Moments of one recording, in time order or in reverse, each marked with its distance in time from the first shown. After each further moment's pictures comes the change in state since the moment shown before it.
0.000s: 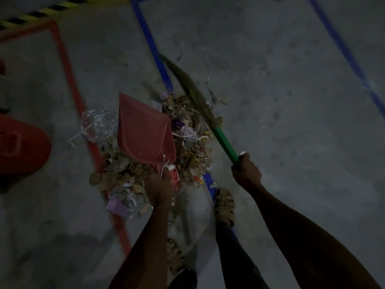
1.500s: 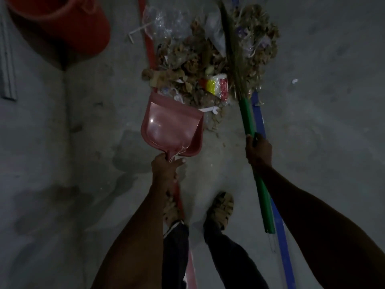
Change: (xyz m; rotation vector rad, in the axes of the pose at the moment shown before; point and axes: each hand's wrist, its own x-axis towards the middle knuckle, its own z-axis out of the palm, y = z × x) left_hand -0.217 -0.415 -0.204 -0.232 -0.281 -0.318; right_hand -0.351 0.055 0.246 0.174 0.136 -0.159
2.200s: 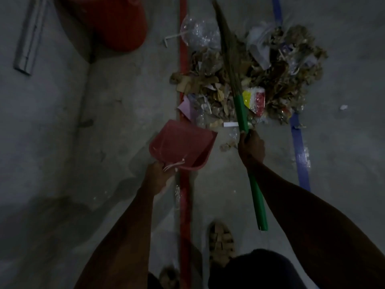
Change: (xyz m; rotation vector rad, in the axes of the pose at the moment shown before) left_hand 0.153 -0.154 -0.034 0.146 -0.037 0.232; right_hand 0.060 -0.048 0.196 -0.058 0.080 -0.189
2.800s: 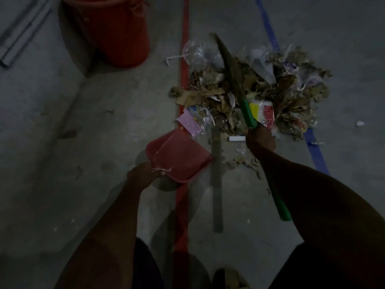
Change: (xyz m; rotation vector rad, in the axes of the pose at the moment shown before) left_hand 0.147 -0.101 0.019 0.511 0.012 0.011; right_hand 0.110 0.032 0.099 -0.054 0.109 -0.023
